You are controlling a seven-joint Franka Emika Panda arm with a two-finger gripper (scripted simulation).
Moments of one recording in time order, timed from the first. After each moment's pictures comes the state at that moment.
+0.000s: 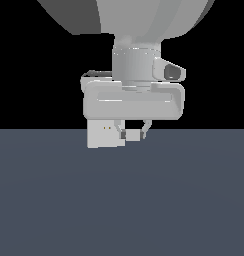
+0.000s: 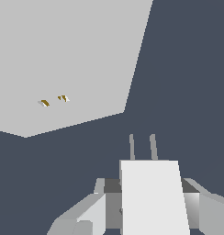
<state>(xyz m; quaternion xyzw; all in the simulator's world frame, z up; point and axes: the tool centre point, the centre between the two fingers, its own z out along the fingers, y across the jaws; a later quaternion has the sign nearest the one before) -0.012 -0.022 0.086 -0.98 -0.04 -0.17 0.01</state>
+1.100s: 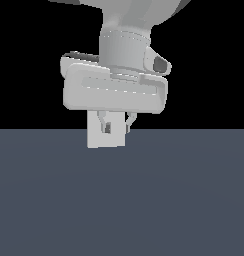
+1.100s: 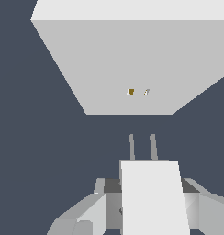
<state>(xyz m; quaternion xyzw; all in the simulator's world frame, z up) -0.028 0.013 0.100 -0.97 -0.18 -0.17 0.03</state>
